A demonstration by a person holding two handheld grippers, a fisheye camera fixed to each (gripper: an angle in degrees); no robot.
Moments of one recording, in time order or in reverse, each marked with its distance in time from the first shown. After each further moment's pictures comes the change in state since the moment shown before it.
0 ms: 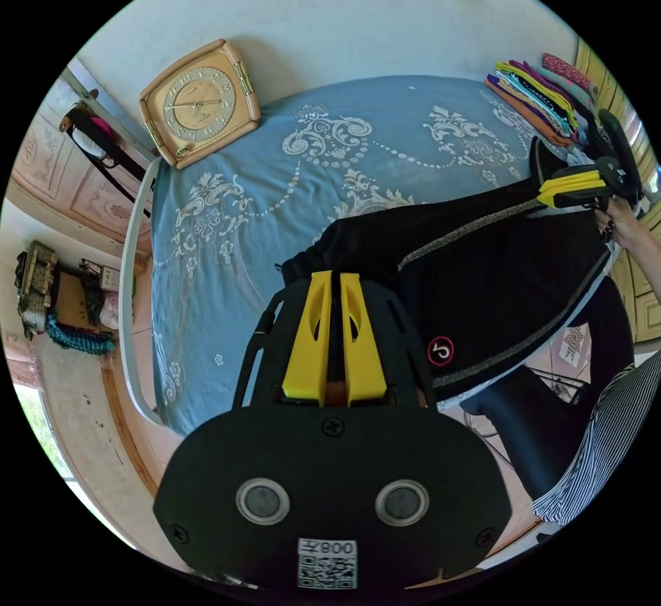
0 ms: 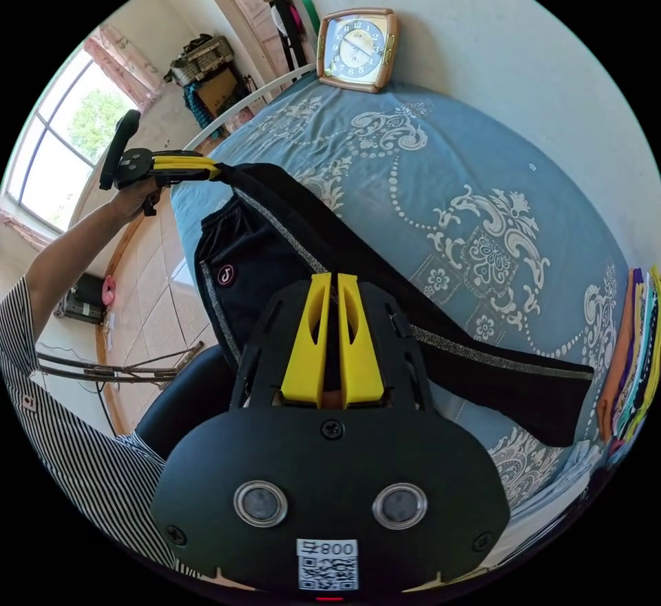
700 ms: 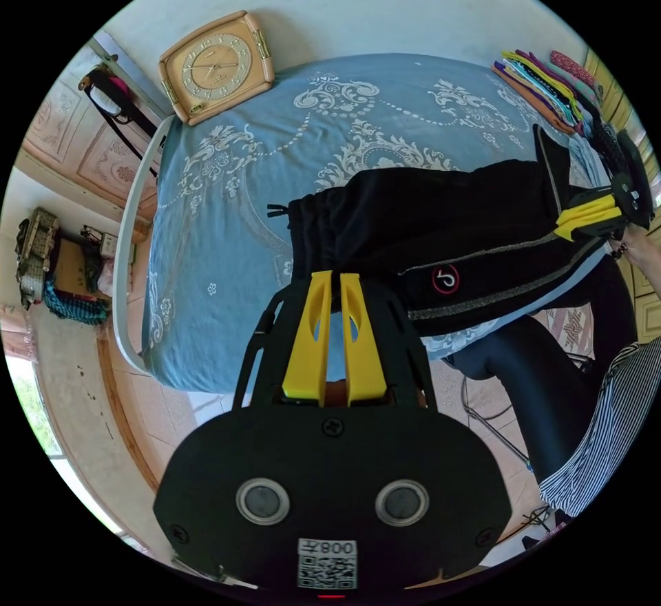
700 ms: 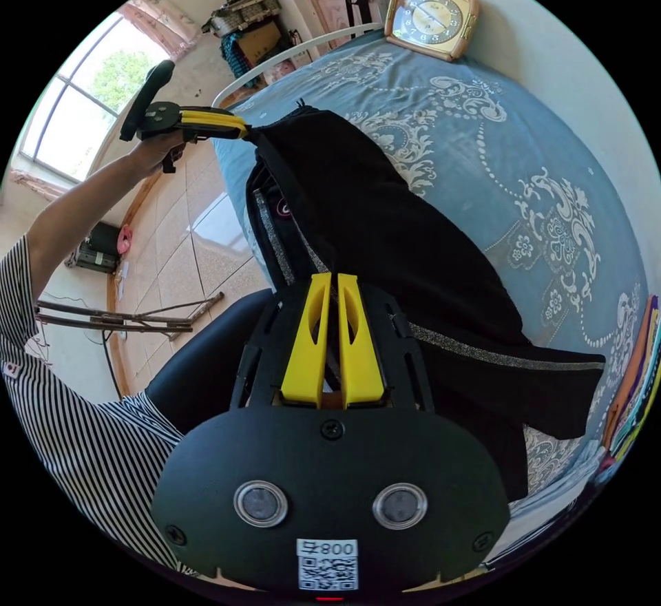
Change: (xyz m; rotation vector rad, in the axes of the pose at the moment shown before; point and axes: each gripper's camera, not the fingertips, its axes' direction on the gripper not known) left arm -0.022 0.141 0.008 -0.062 -0.006 -0.046; right arm -0.120 0.049 0.072 -0.146 -0.065 -0.126
